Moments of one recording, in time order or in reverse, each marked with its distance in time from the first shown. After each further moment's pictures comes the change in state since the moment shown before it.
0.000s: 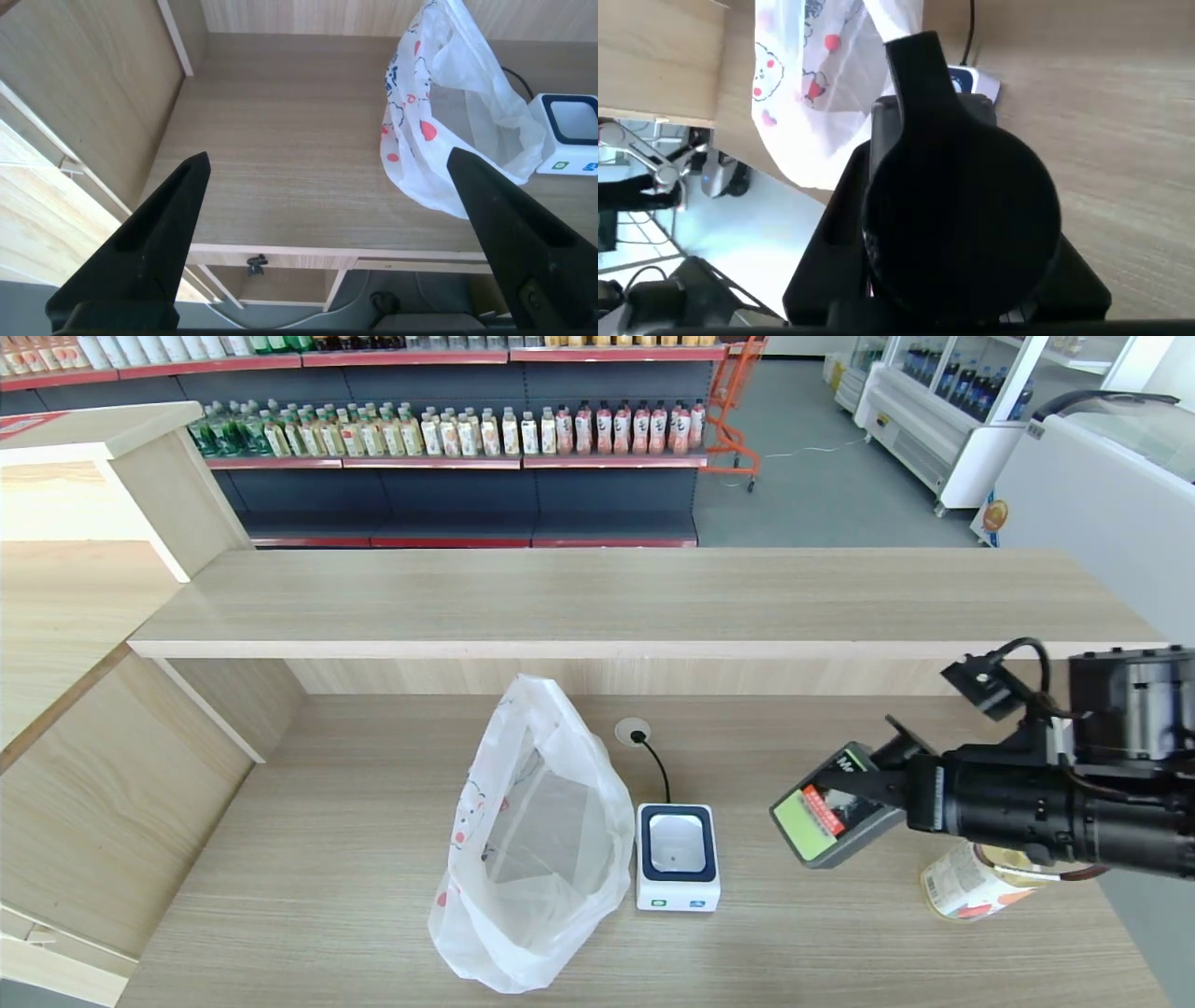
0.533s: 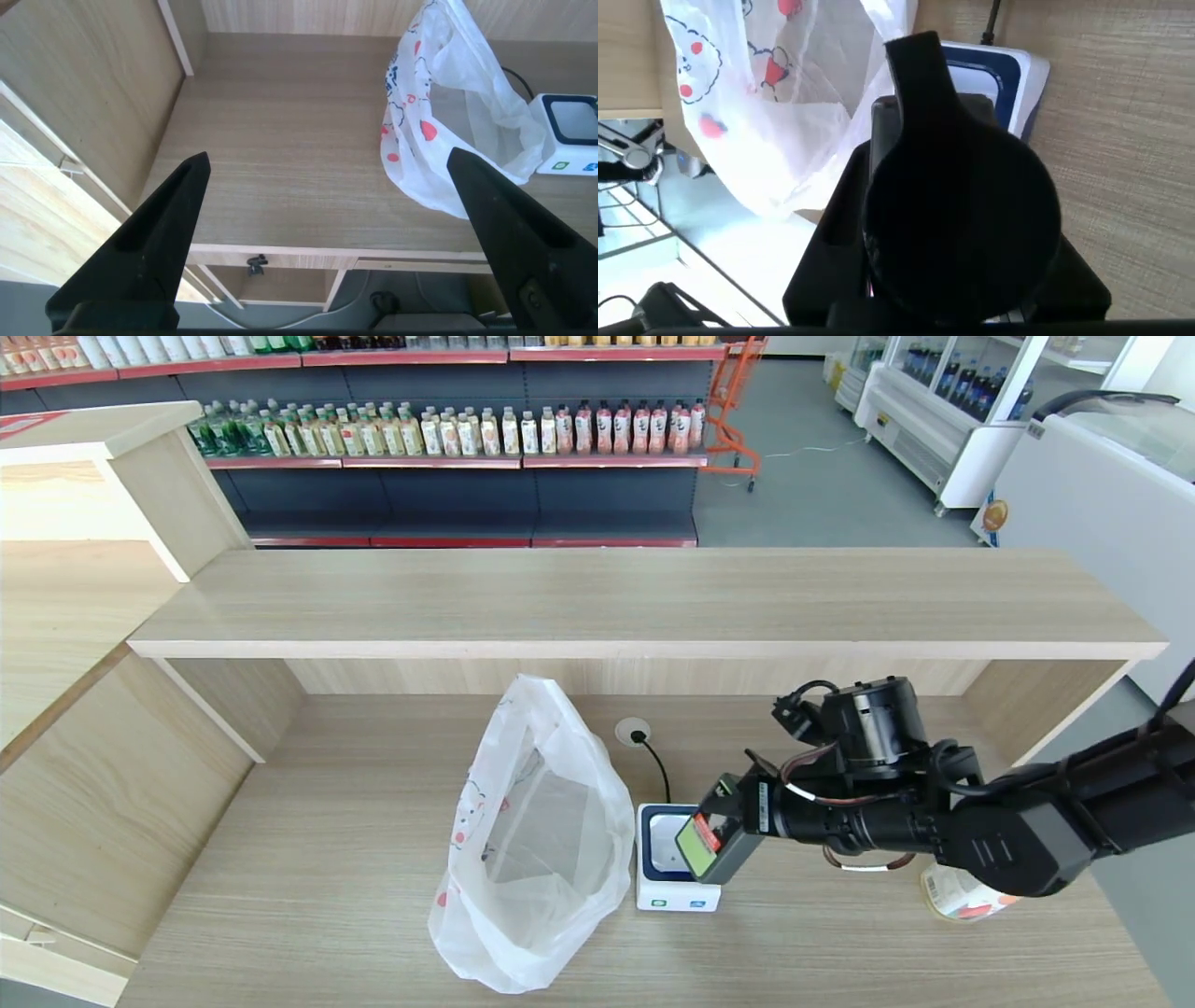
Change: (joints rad) left arm 0.000 0.000 0.000 0.000 0.000 0.000; right arm 0.198 0.387 -0.220 -0.027 -0.171 0.085
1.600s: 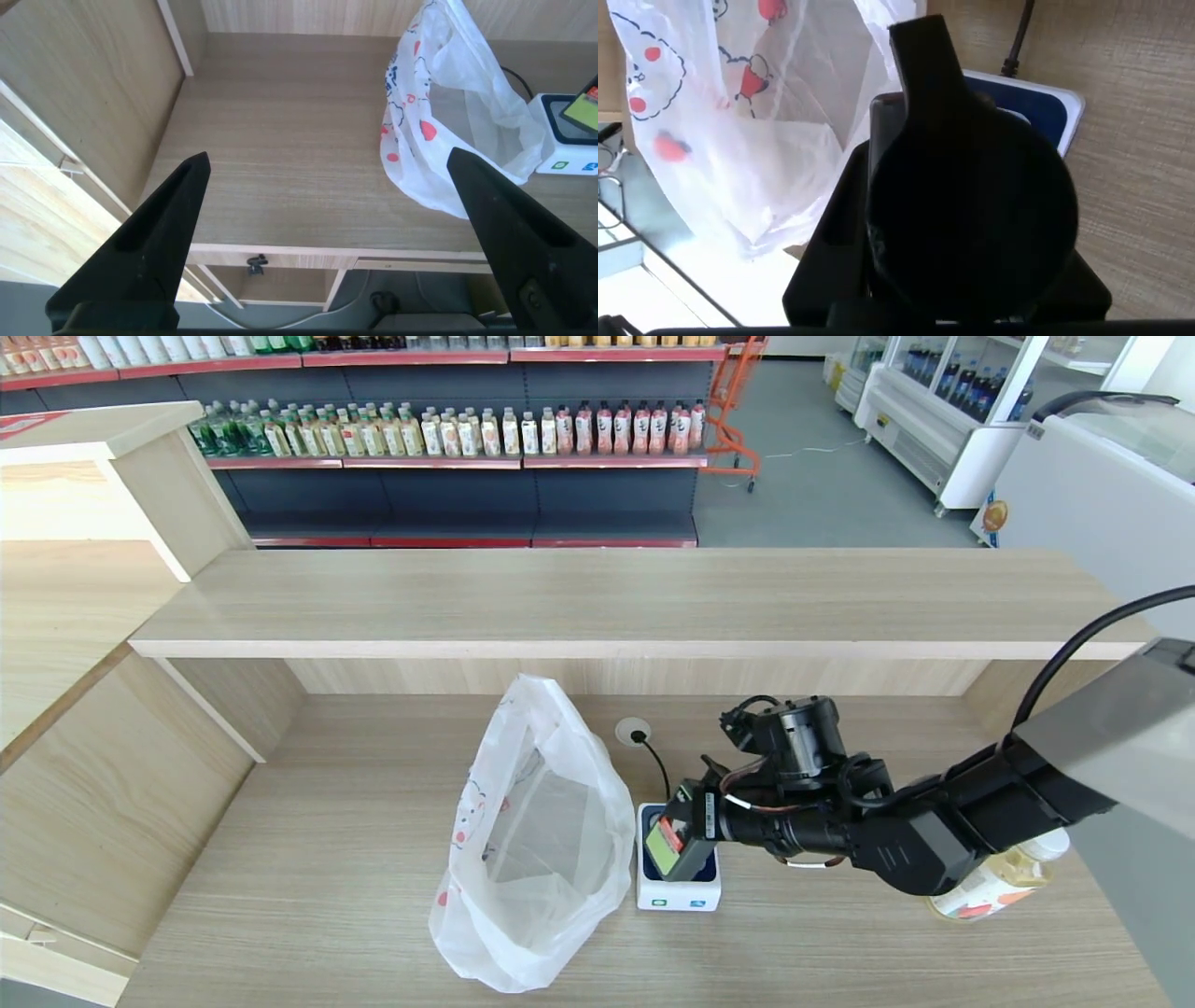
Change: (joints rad) left arm 0.000 0.000 0.000 0.000 0.000 0.000; right arm 0.049 0.163 -0.093 -0.063 -0.078 -0.032
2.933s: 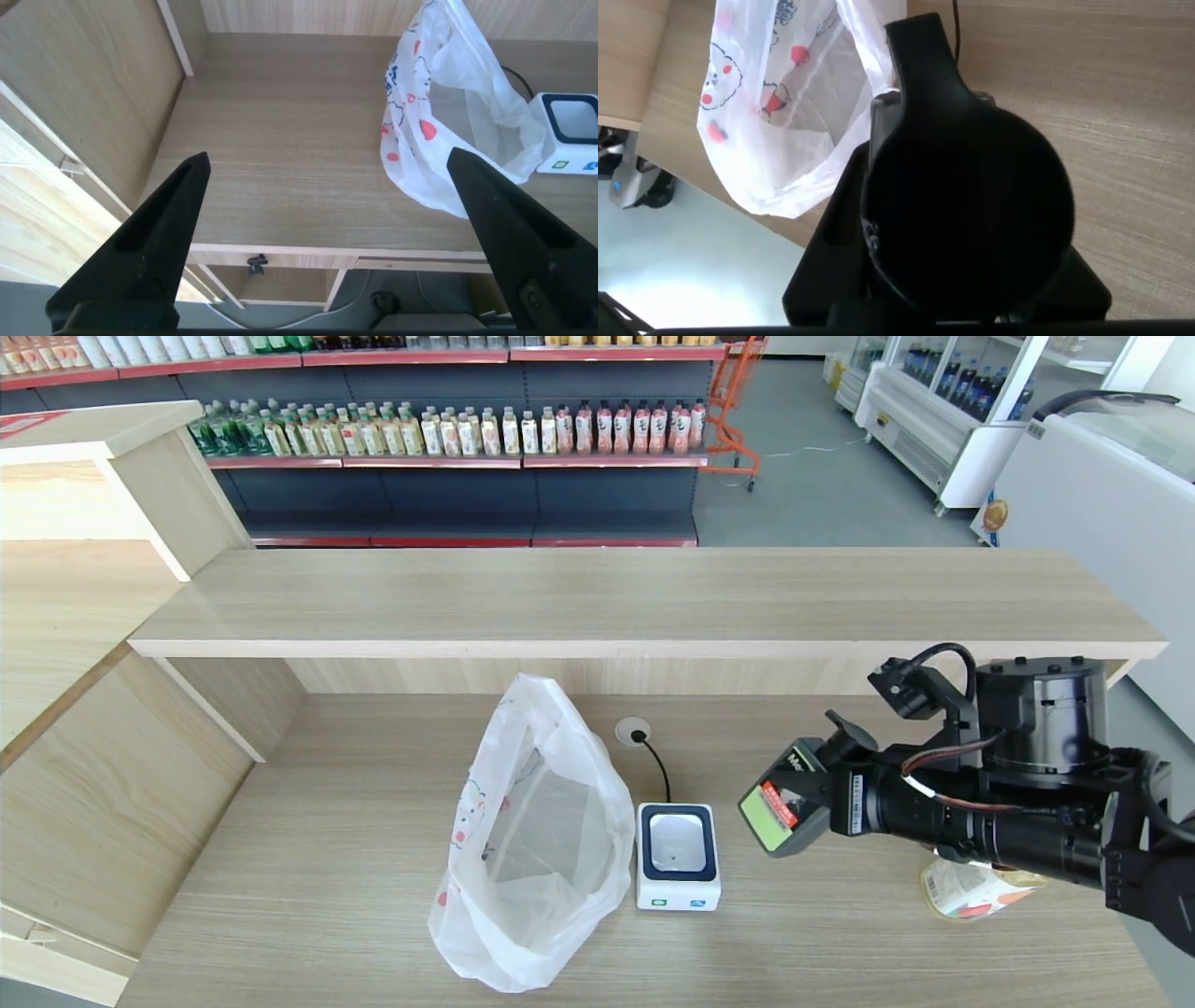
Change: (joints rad) left arm 0.000 0.000 0.000 0.000 0.000 0.003; right arm -0.096 -0.462 0.308 -0.049 0.009 -0.156
